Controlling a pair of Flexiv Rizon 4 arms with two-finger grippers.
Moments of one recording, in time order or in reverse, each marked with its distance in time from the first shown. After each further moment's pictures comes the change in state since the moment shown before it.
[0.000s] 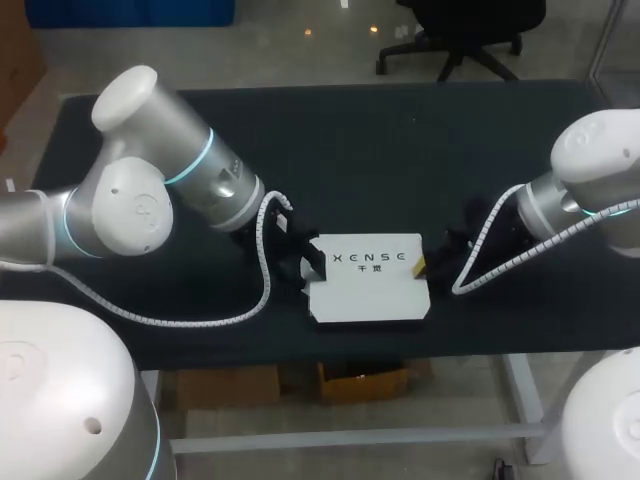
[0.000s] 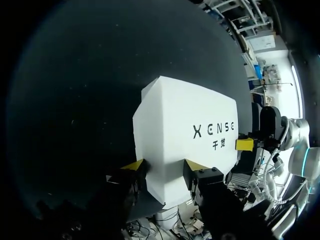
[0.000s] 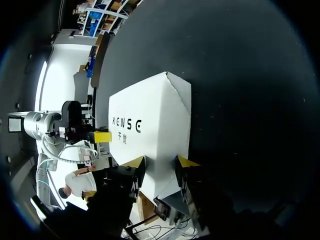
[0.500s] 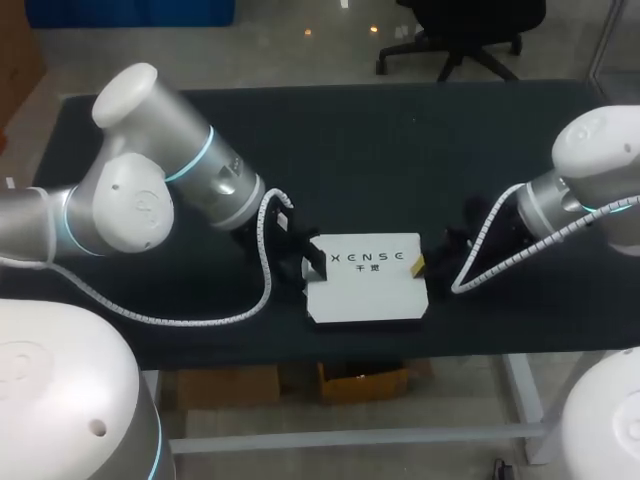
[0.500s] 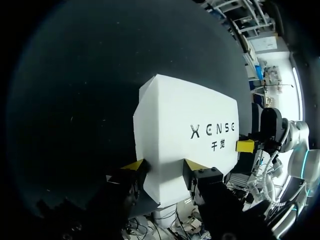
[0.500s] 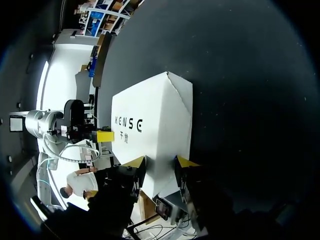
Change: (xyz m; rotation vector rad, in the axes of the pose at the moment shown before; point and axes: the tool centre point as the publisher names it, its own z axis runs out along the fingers) left arm 0.003 0.002 -0.002 -0.016 0.003 -0.020; right arm 0.006 -0.002 -0.001 0.004 0.013 0.004
